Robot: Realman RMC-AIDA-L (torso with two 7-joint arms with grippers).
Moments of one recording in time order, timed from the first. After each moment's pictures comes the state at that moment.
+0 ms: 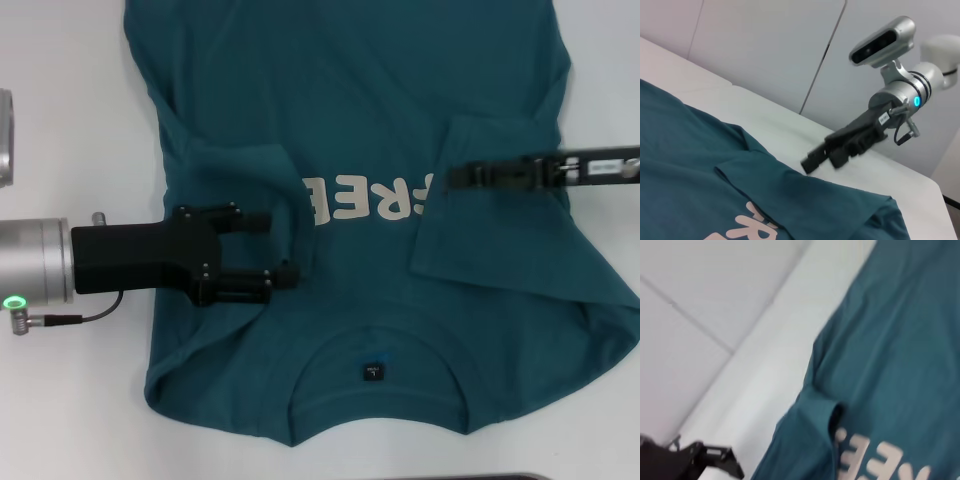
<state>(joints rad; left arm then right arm) -0.46 -2.16 -2.41 -0.70 -1.07 1.66 -1.41 0.55 2.02 -0.64 -0.63 -2.17 -1.57 1.96</state>
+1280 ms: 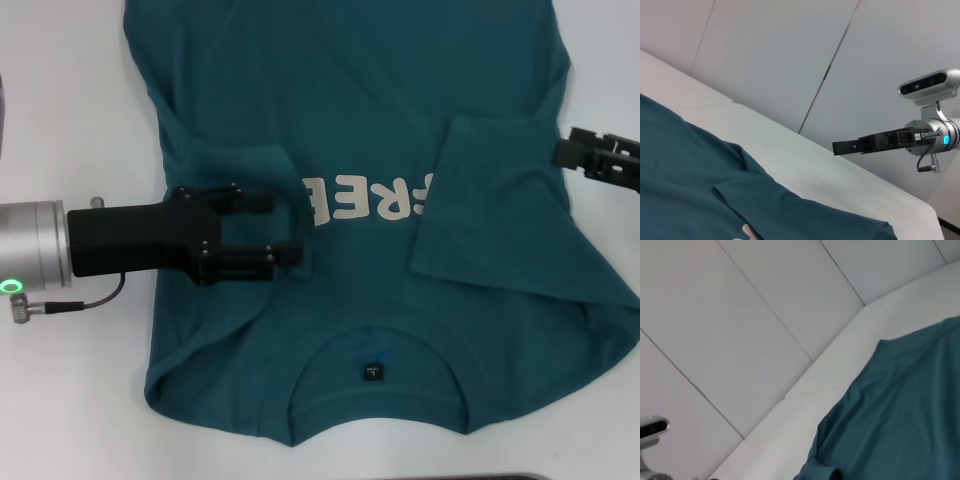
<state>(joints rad) -0.47 -2.16 -2.41 -0.70 -1.12 1.68 -1.47 0.35 2.00 -0.41 -0.62 -2.00 -1.73 1.66</state>
